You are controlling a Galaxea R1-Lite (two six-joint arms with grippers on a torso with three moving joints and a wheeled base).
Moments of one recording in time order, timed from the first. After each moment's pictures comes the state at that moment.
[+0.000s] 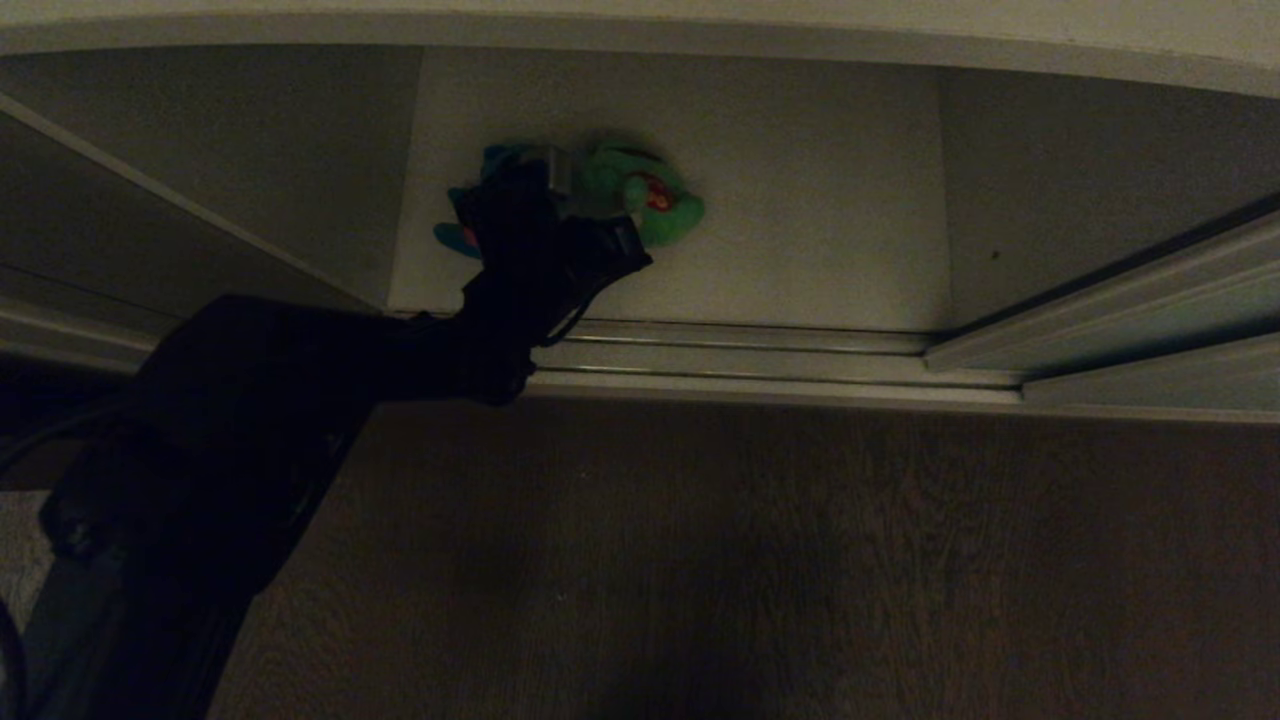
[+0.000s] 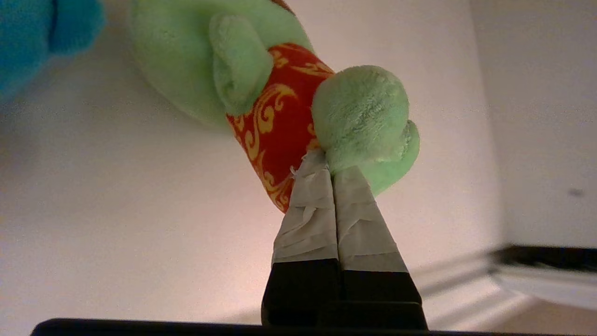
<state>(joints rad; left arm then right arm) -0.42 2.36 -1.90 -0.78 -0.10 -0.25 0.00 0.00 0.00 0.00 0.02 -0.03</state>
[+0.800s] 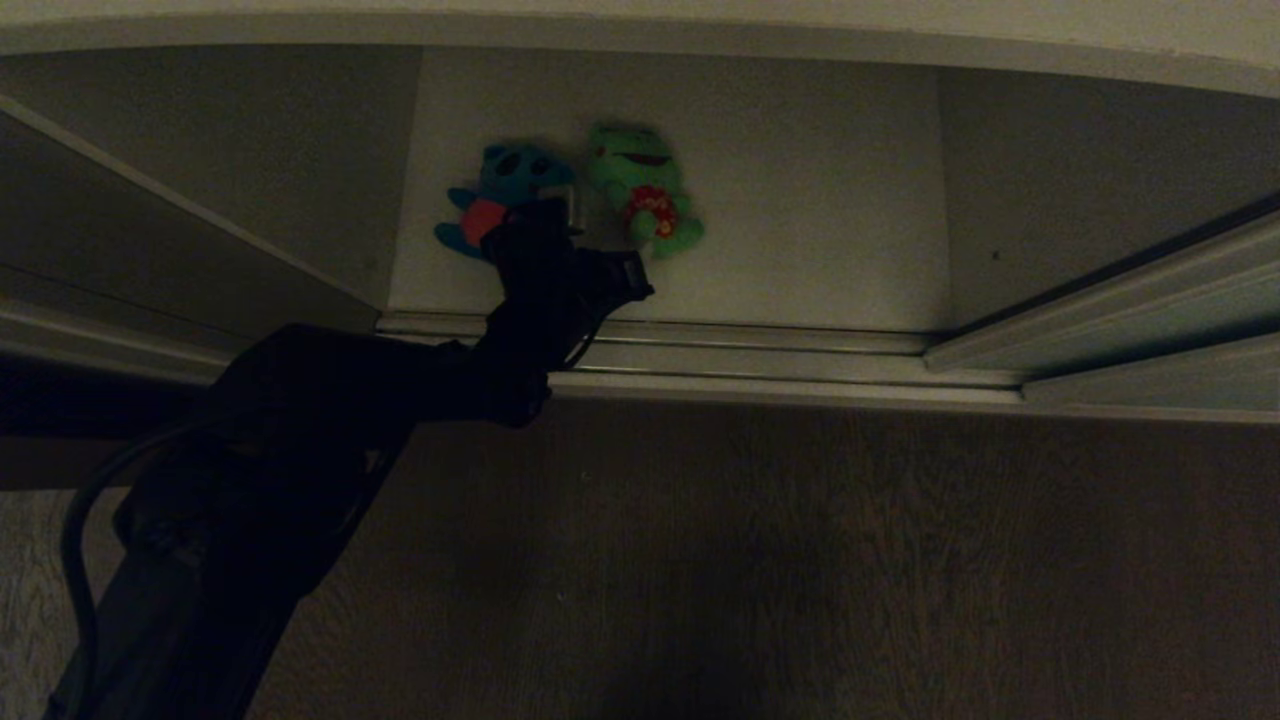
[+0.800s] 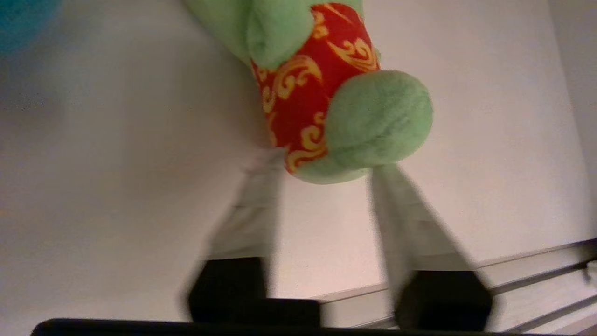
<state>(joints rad) -0.42 2.43 -1.93 -0.80 -0.02 -0.16 0.00 0.00 0.00 0.00 0.02 -0.03</state>
